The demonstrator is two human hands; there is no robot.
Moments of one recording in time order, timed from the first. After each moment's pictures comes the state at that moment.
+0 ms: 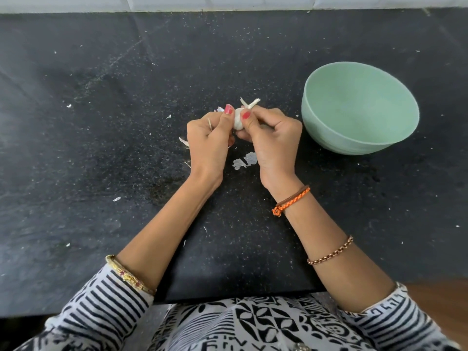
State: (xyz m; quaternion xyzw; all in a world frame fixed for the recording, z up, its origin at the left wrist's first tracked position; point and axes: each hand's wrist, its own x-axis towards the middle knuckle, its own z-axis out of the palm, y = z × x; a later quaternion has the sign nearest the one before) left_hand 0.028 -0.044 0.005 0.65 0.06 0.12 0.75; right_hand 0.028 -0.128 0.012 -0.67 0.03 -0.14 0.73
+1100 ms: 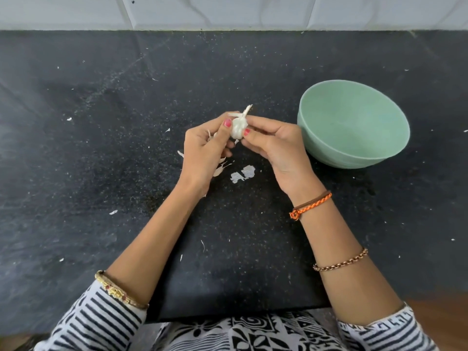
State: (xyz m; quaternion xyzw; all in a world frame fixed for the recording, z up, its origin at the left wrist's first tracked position) left_hand 0.031 -0.029 0.011 0.69 -0.01 0.07 0.72; right_hand 0.039 -0.154 0.026 -0.67 0.01 0.04 0.74
